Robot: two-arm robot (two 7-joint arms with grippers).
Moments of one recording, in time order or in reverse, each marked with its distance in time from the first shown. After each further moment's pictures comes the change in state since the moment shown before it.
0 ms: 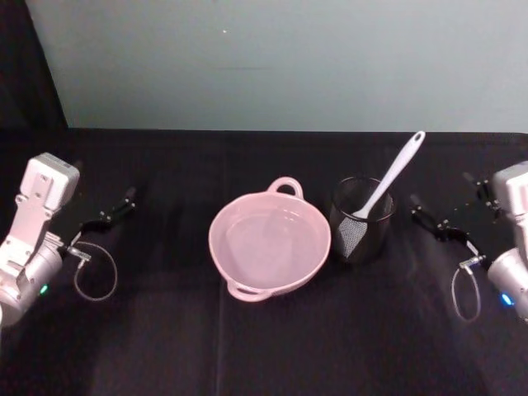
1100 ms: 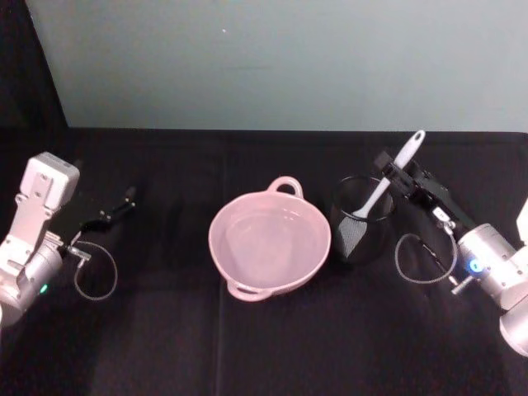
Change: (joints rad) left arm 0.000 0.000 0.000 0.000 0.000 0.000 0.000; right arm 0.126 -0.246 0.152 0.269 0.627 0.088 0.517
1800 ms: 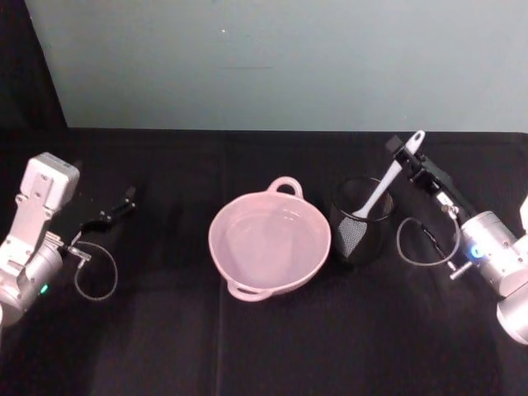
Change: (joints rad) left arm 0.000 0.000 0.000 0.000 0.000 0.000 0.000; right arm 0.053 -0.026 0.015 0.066 0.055 -0.007 0.028
